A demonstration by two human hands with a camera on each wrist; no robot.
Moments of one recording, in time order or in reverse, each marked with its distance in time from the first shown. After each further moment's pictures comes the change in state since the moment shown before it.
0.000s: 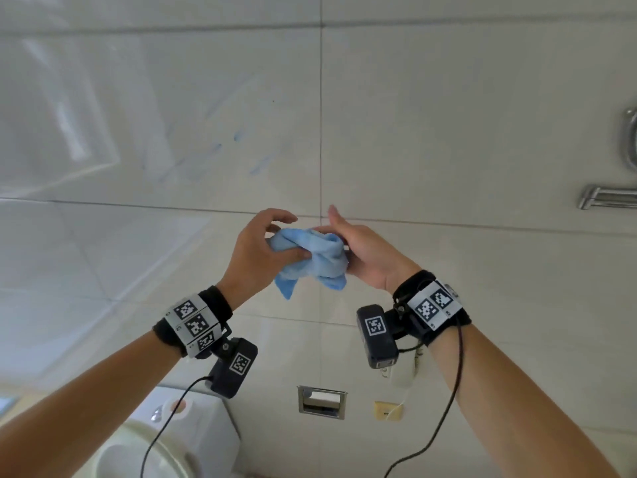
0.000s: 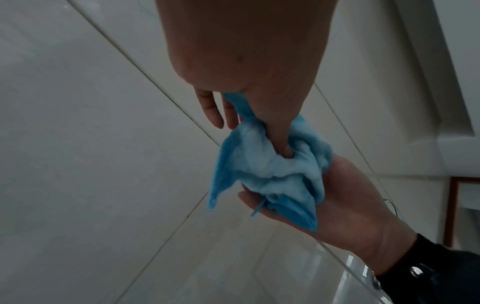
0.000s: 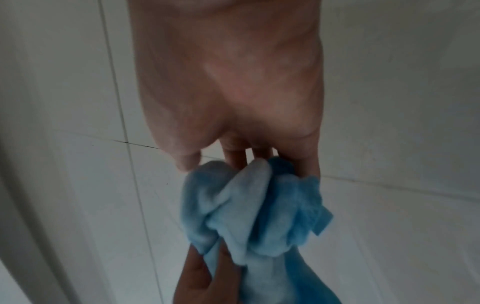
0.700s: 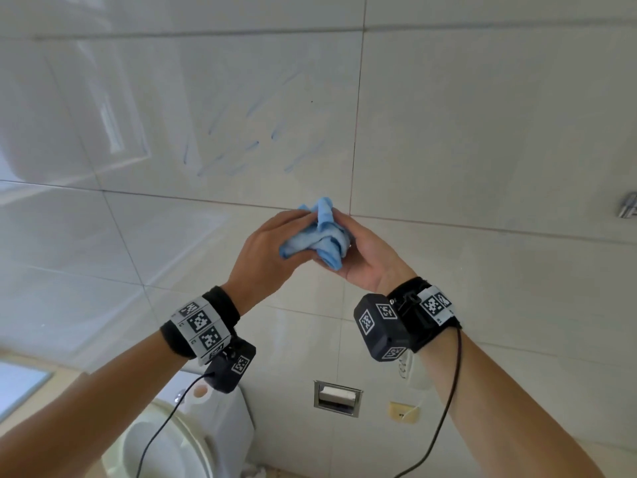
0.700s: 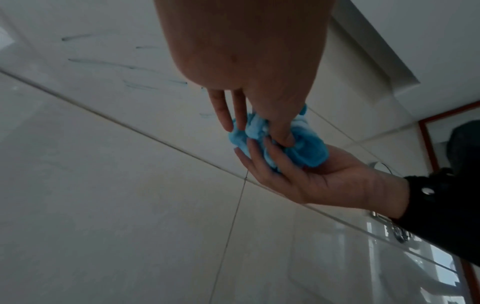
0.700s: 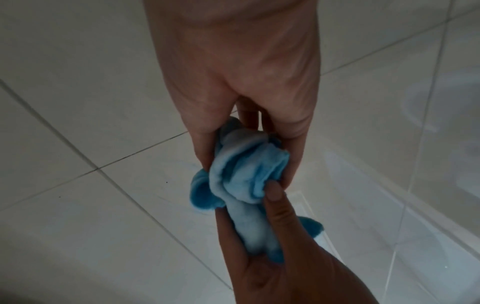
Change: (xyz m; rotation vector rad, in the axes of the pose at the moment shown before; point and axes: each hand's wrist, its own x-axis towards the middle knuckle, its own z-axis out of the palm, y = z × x) left_hand -0.024 -0.006 -0.035 0.198 -0.046 0.292; right_hand 0.011 -0.004 0.057 0.532 -0.010 0.088
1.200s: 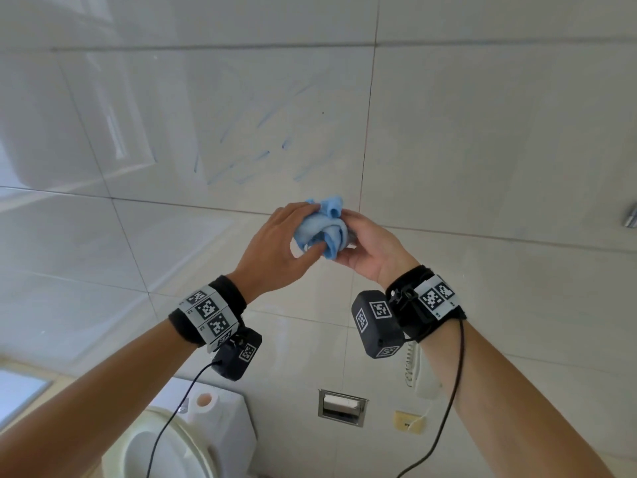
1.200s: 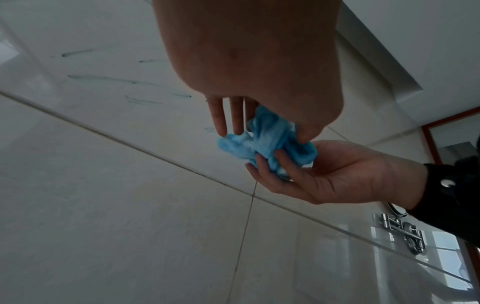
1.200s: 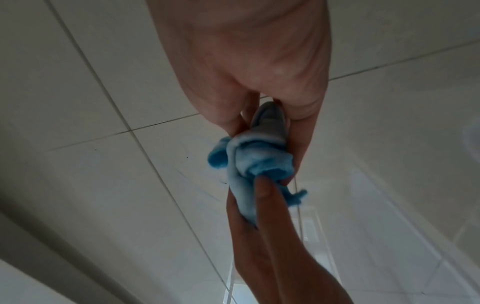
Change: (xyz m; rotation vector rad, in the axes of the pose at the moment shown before) left_hand 0.021 -0.004 -0.018 0.210 -0.047 0.057; right_hand 0.010 -0.014 0.022 -0.164 0.219 -0.132
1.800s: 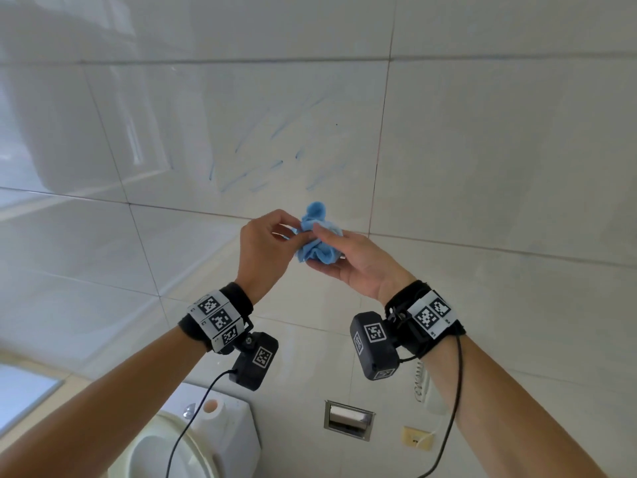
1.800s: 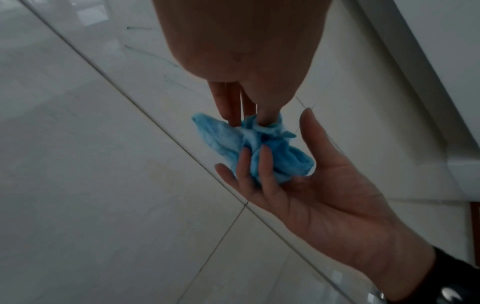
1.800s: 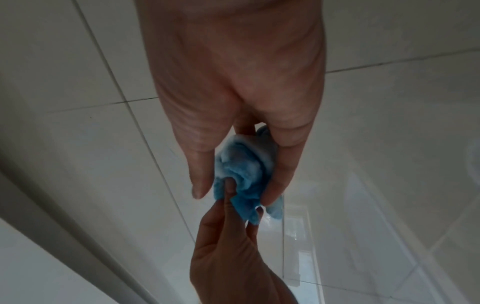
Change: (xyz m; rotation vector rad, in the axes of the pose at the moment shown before) left_hand 0.002 -0.001 -0.014 -0.289 0.350 -0.309; right_hand 0.003 0.017 0.015 -0.056 -0.253 0.010
